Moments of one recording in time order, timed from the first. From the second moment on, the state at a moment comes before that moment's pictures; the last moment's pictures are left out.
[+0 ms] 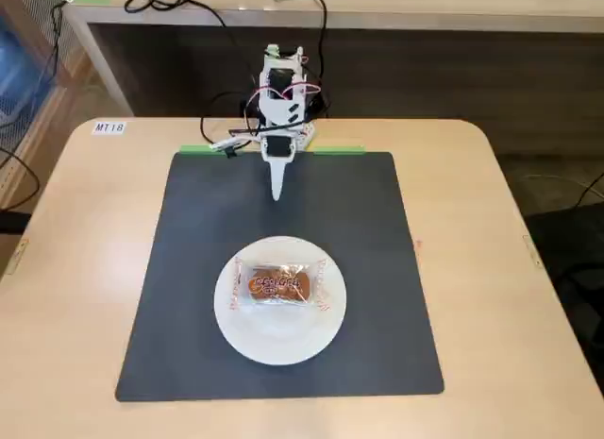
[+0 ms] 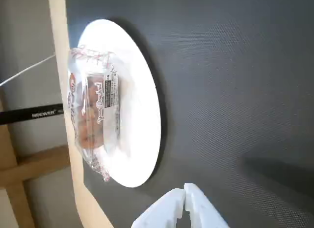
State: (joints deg) arm 5.2 190.7 173.2 59.4 -7.4
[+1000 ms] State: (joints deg) arm 3.4 190.7 176.1 57.3 -10.6
